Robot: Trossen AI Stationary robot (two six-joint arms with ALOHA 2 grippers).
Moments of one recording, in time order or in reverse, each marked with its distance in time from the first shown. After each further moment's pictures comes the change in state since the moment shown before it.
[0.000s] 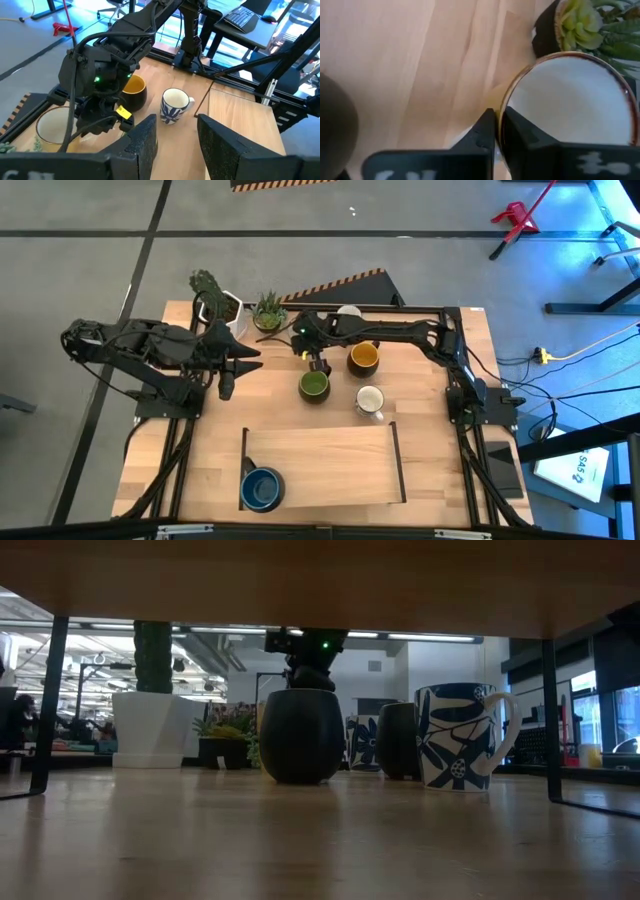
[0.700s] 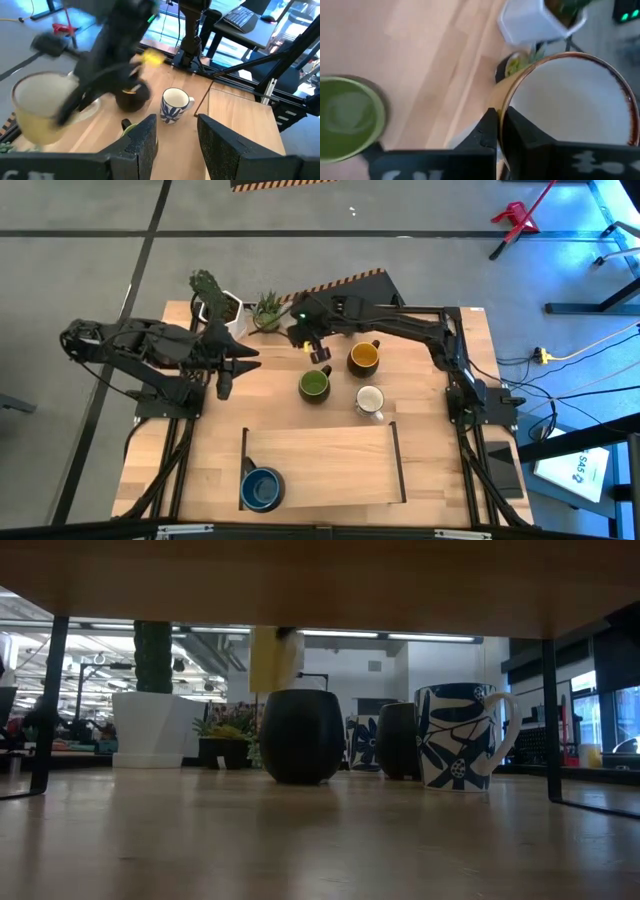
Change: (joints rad) left arm 0.000 -0.011 -0.001 -0.004 0.006 0.003; right arm 0.076 0.001 0.505 -0.445 0.022 -0.110
